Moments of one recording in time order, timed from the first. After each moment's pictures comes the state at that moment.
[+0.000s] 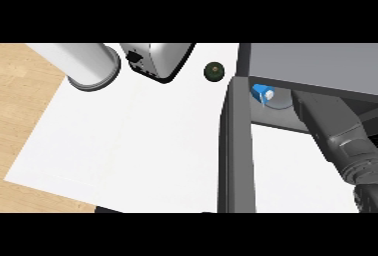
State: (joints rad) left arm 0.41 0.33 0.48 -2.20 0.78 -0.54 0.10; right arm -1.12 -0.29 -0.24 -0.07 0.20 -0.36 -0.63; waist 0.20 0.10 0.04
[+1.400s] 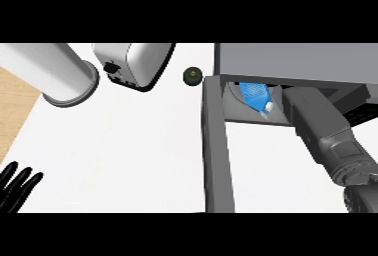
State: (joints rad) left arm 0.43 0.18 0.26 -2.13 0.58 -0.67 0.06; right arm -1.11 -0.24 -0.29 -0.07 0.15 -0.21 -0.67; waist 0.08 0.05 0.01
